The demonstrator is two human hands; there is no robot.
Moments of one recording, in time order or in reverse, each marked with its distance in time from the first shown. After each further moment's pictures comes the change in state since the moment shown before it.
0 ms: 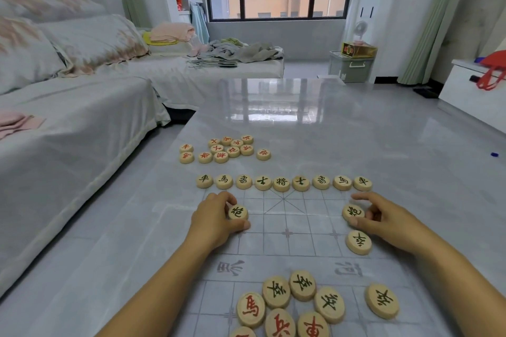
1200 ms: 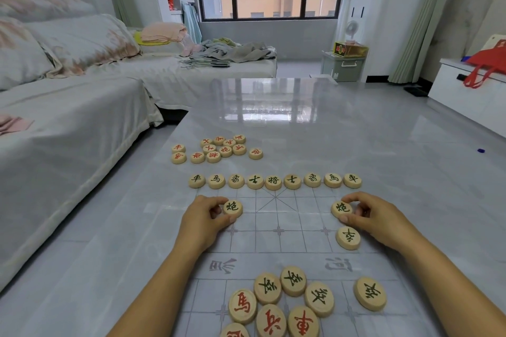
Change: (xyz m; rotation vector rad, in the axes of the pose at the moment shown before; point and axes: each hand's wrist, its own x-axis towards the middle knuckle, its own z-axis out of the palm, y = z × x) left_hand 0.000 -0.014 0.009 -0.145 0.155 0.090; right_hand -0.001 0.000 0.006 -0.029 0.090 -0.019
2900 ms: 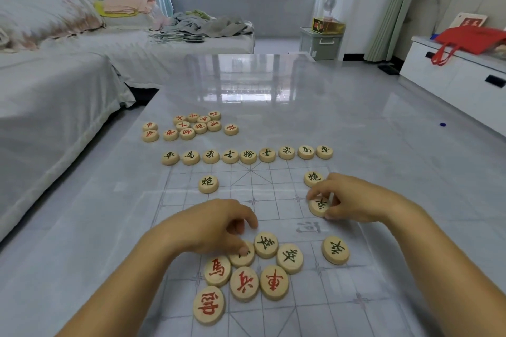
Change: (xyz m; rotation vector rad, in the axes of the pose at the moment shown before) left_hand -0.049 0.078 -0.018 0.375 -0.820 0.321; right_hand -0.039 -0.044 -0.019 -0.467 -0.385 -0.087
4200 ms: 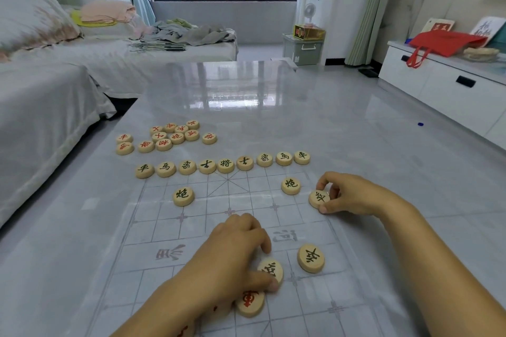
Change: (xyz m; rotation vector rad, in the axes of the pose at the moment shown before) left_hand 0.012 0.051 0.039 0.030 0.240 0.121; right_hand 0.005 0.055 -0.007 0.278 0.091 0.209
